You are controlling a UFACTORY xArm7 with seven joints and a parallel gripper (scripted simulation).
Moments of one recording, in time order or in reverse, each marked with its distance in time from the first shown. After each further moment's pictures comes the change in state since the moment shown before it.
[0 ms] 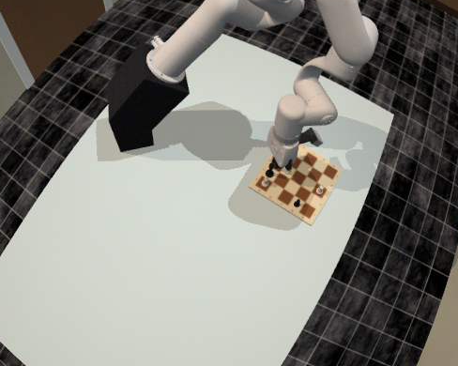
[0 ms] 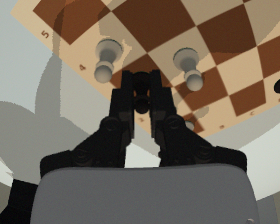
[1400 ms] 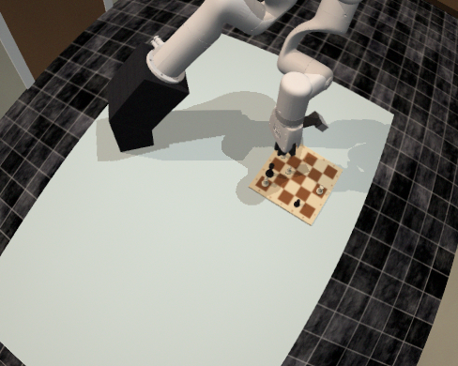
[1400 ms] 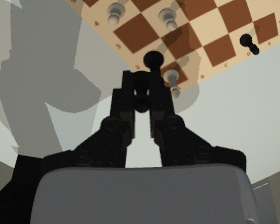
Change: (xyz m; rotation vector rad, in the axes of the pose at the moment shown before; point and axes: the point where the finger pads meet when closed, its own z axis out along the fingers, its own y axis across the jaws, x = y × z) arm -0.003 0.000 -0.080 -0.025 -0.008 -0.005
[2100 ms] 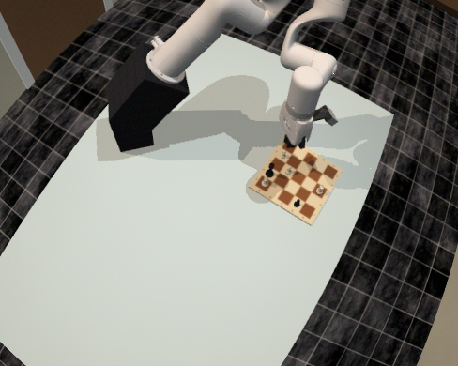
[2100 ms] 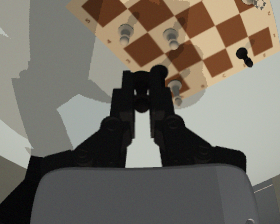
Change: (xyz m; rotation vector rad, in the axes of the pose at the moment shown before) arm 0.030 -0.004 -0.016 0.026 0.010 0.028
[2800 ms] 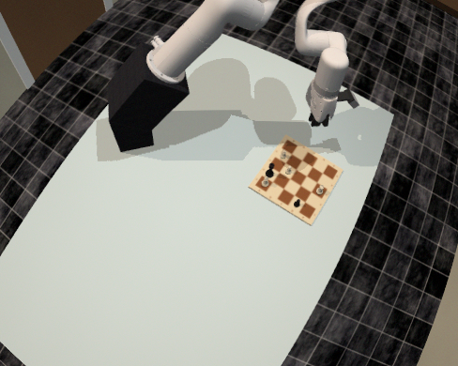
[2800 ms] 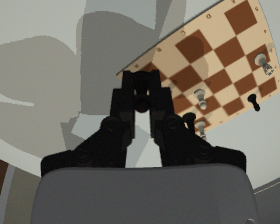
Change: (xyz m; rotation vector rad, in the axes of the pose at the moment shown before) arm 0.105 -0.044 0.003 -0.002 -0.004 0.089
